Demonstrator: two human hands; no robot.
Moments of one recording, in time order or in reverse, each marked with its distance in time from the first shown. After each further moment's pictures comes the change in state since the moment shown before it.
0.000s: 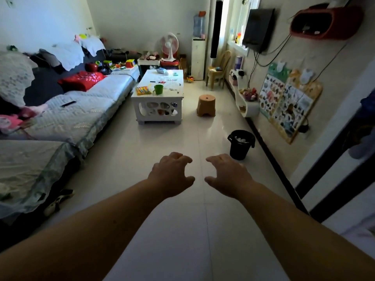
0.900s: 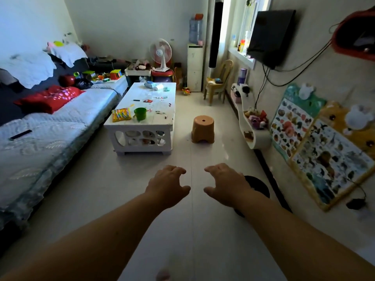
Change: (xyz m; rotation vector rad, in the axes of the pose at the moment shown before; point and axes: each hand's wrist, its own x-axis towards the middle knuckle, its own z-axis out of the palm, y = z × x) left_hand 0.626 -0.035 -0.010 -0.085 -0.004 -0.086; right_hand 0.583 0.209 -0.065 -0.003 -0.072 -0.001
